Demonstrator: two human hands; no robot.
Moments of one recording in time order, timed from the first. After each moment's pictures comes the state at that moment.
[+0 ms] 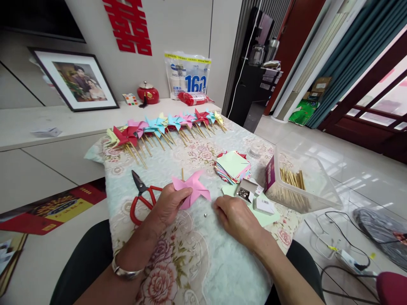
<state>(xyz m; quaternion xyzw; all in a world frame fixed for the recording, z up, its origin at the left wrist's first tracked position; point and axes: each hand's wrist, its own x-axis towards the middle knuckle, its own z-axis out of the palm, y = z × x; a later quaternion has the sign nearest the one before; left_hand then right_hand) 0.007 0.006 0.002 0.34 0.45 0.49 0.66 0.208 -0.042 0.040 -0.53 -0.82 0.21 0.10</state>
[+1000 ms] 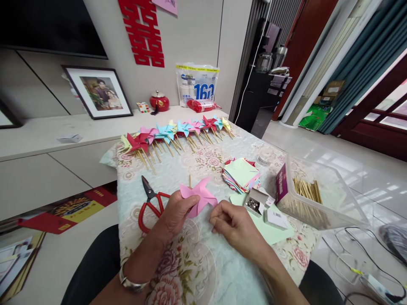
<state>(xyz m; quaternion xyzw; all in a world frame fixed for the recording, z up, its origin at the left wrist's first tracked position) 0.007 0.005 0.000 0.36 0.45 0.50 0.65 0.189 -0.039 0.036 -0.48 -0.66 0.50 0.30</state>
